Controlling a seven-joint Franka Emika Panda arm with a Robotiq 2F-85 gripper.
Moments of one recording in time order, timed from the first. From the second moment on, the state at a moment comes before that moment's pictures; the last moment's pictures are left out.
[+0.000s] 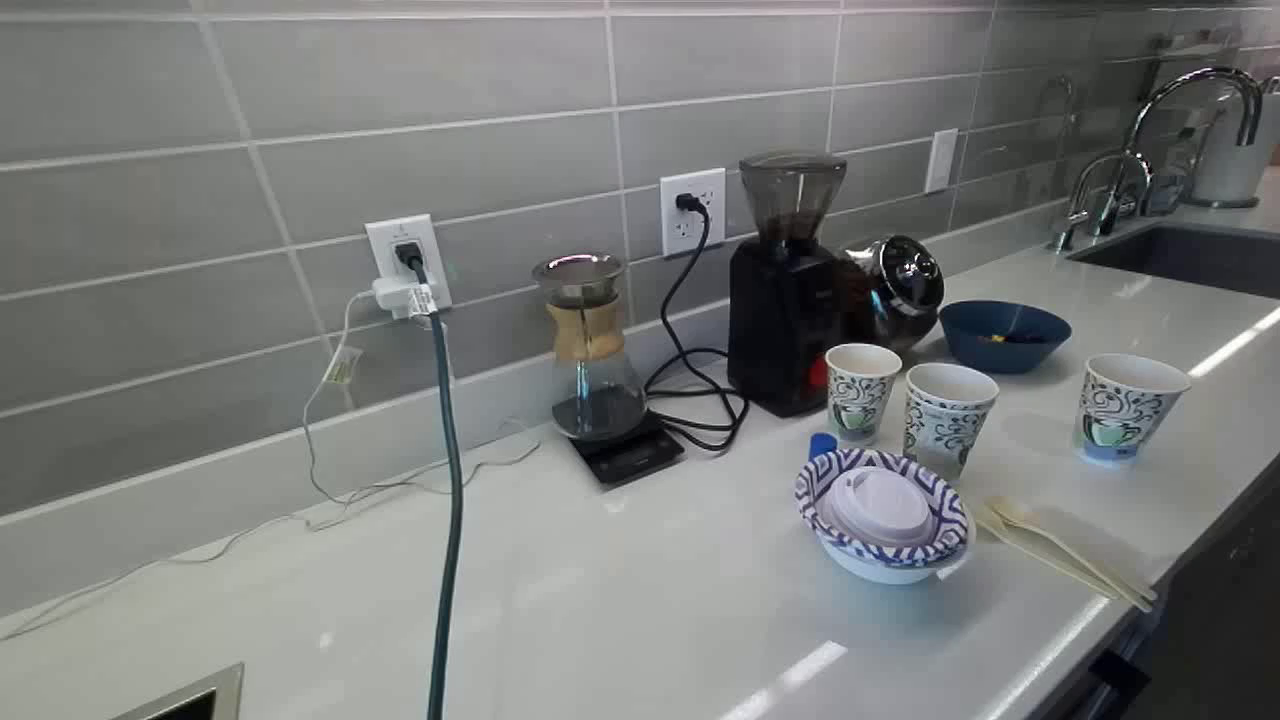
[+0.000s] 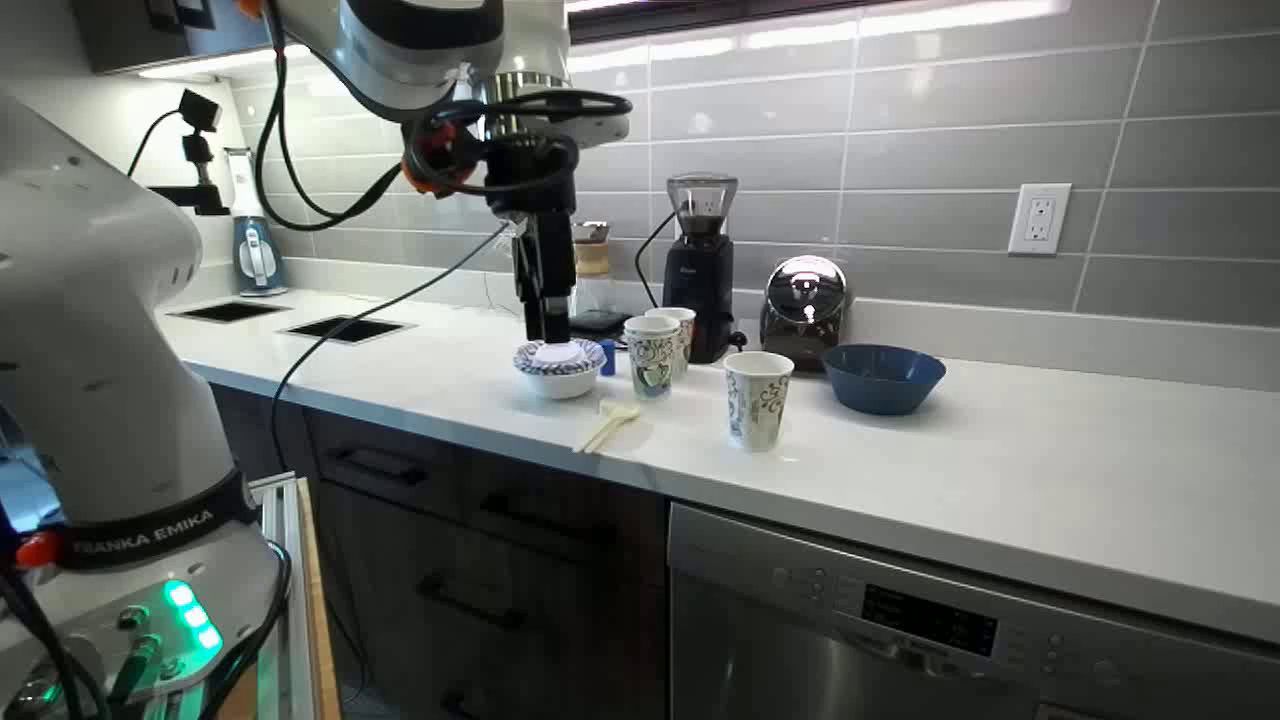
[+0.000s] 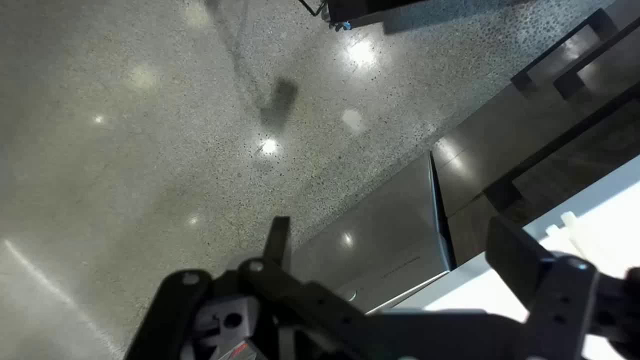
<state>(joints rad) -0.23 -0.61 0.01 -2.73 -0.30 2.09 0.15</state>
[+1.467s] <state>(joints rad) -0.18 -0.40 0.02 -2.58 -0.25 2.15 0.32</state>
